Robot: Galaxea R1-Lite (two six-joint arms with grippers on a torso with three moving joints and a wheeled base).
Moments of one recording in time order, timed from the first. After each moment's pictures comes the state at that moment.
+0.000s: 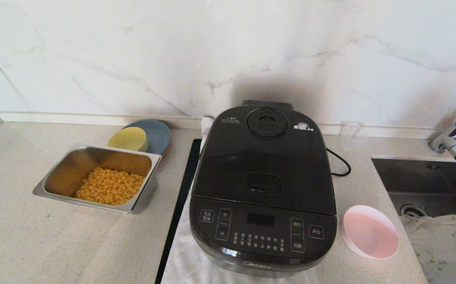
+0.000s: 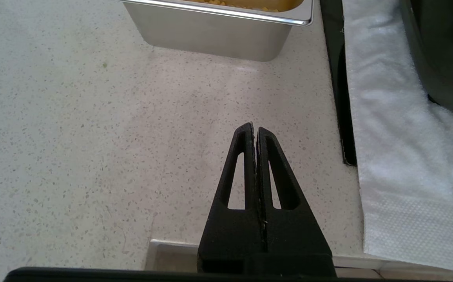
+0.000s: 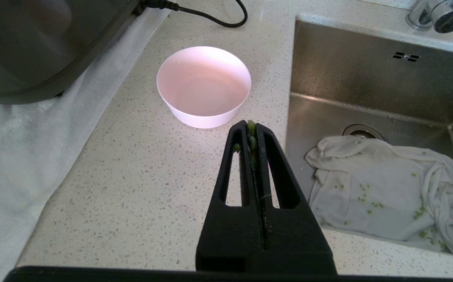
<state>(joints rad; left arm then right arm) -0.02 0.00 -0.04 0.11 -0.01 0.02 0.00 0.00 0.00 0.00 0.03 -0.08</state>
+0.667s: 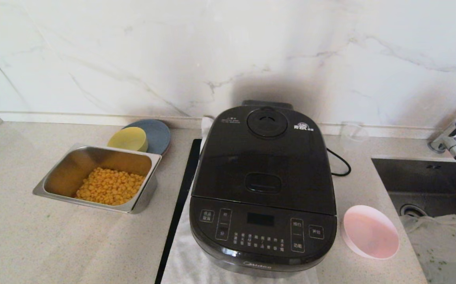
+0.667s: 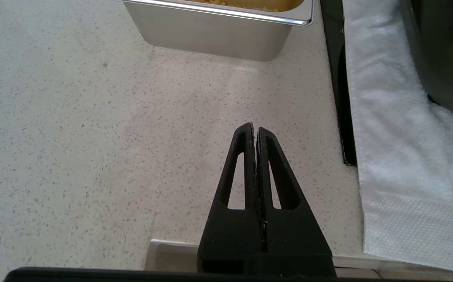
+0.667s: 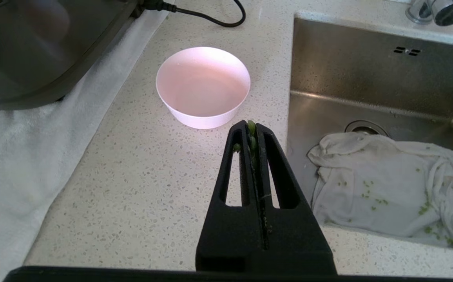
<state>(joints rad) -0.02 0.00 -0.04 0.11 0.00 0.02 0.00 0.00 0.00 0.00 0.03 -0.05</state>
